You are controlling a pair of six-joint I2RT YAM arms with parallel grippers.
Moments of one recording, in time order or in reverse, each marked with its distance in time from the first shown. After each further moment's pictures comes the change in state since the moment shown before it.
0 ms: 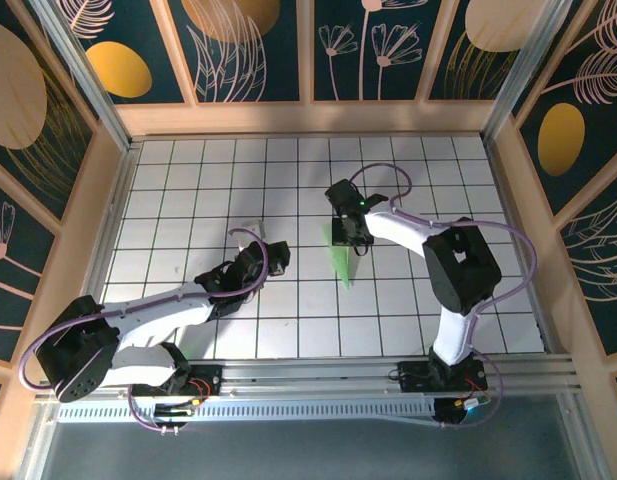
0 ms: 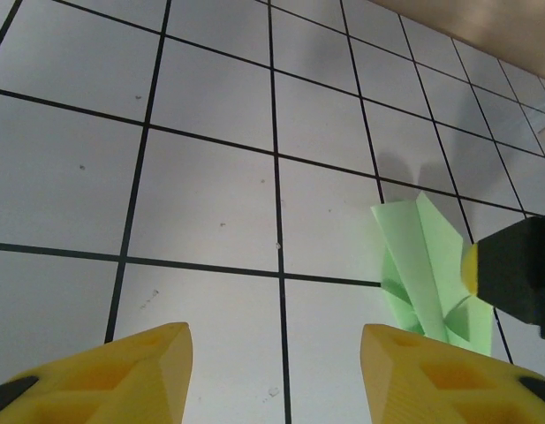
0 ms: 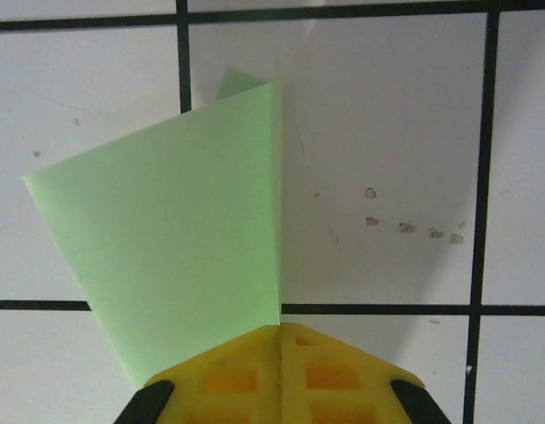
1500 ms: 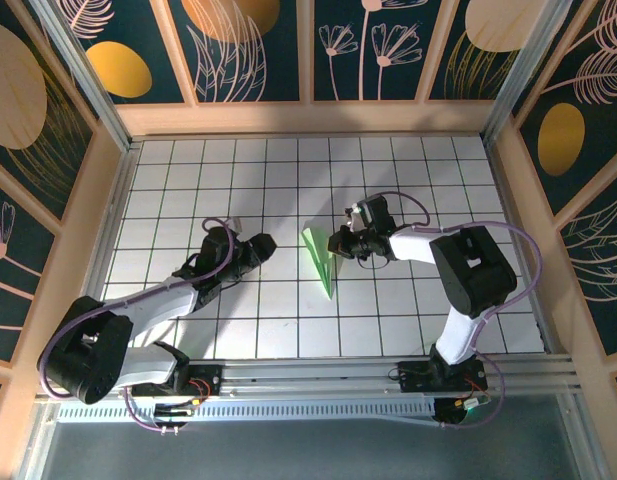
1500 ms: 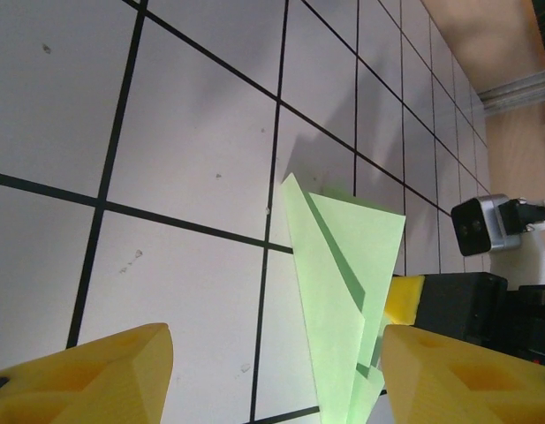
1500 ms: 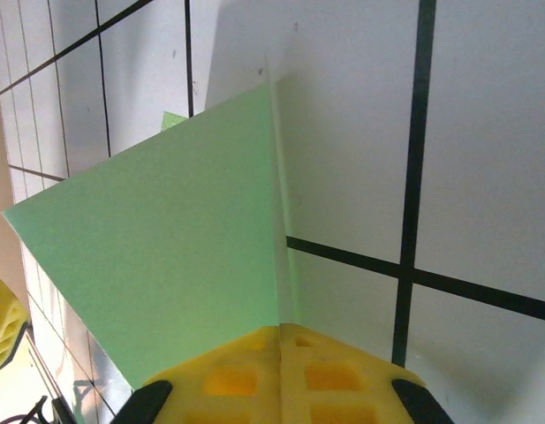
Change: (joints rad) left arm 0.361 0.024 -0.121 0.192 0.616 -0.172; right arm -0.145 -0.057 -0.394 0.665 -0.685 0.151
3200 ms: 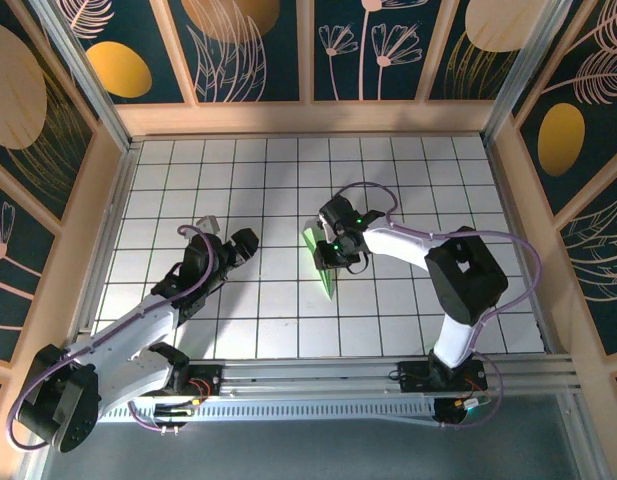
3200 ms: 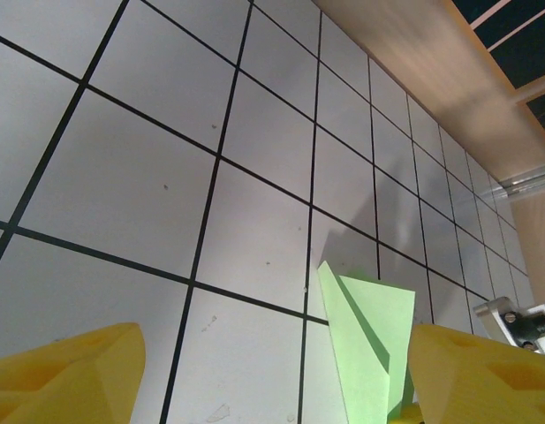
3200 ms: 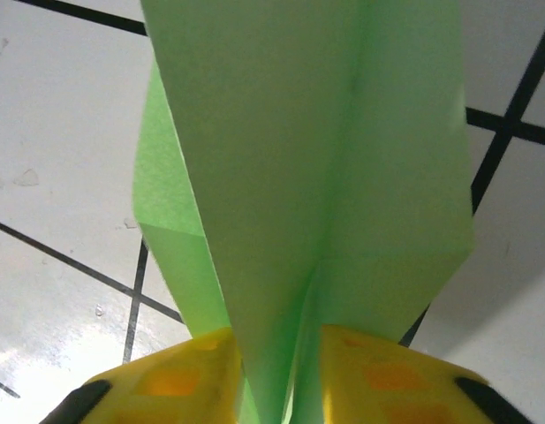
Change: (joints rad) left arm 0.000 -0.280 -0.035 -0.174 -0.261 0.076; right arm 0.227 -0.005 0.260 -0.581 0.319 -0.277
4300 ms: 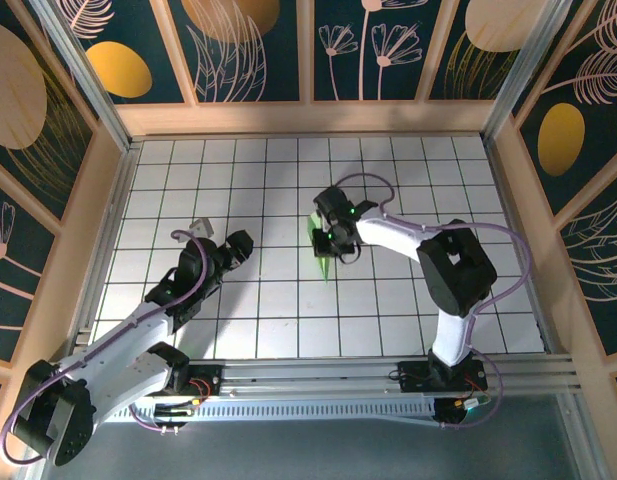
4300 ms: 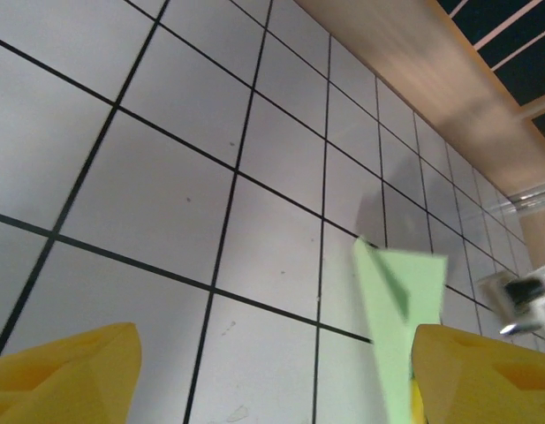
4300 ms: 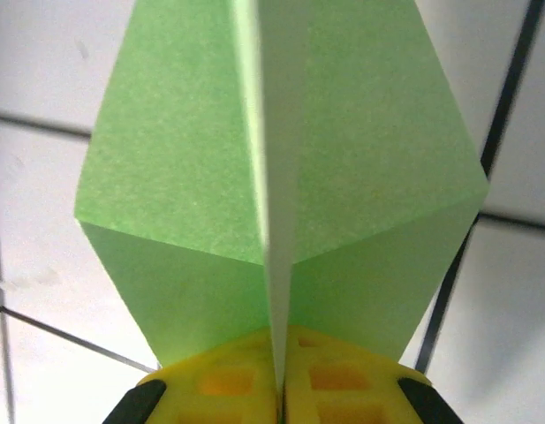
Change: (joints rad) left arm 0.000 -0.087 -0.020 -0.064 -0.055 0.022; right arm -0.022 0.080 0.159 -0.042 0.061 0.119
